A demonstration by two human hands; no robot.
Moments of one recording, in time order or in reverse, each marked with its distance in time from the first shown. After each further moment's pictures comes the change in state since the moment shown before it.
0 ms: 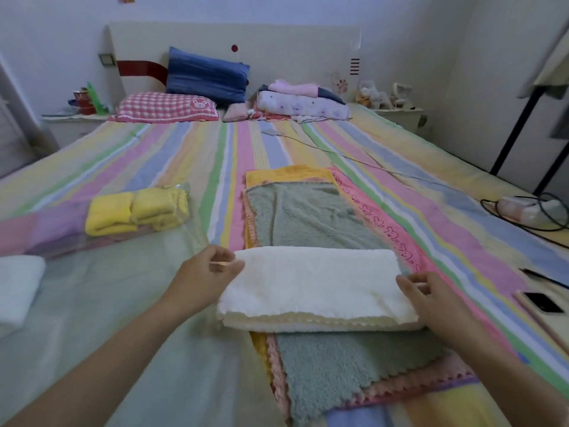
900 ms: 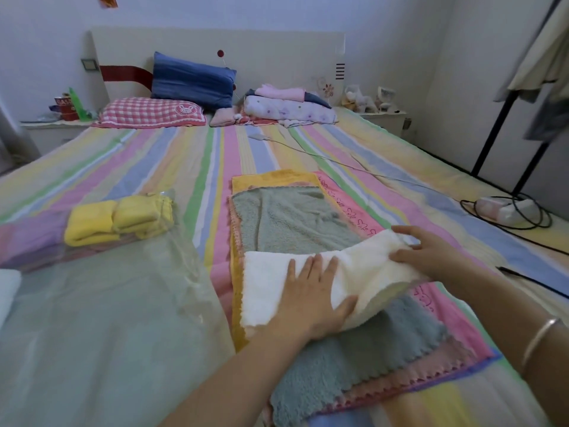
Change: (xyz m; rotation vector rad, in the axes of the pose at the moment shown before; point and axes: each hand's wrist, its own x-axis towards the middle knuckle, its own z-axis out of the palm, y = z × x) left_hand -0.010 0.076 0.167 0.742 -0.297 0.447; right_hand 0.040 -0.048 -0.057 0.101 -0.089 0.085
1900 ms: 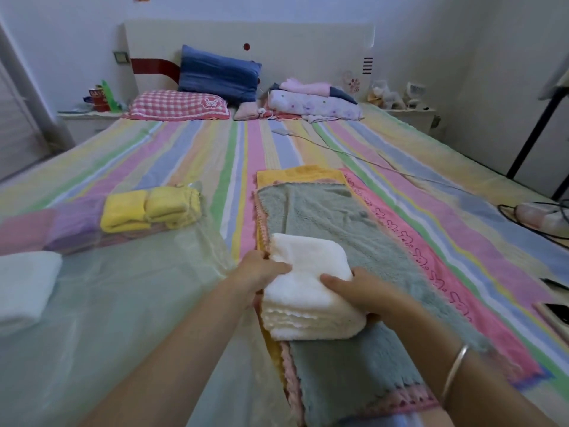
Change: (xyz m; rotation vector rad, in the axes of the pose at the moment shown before) left_hand -0.024 -0.110 -0.054 -1.183 0.066 -0.700; right_hand -0.024 -0.037 0.129 -0.213 -0.288 0.107
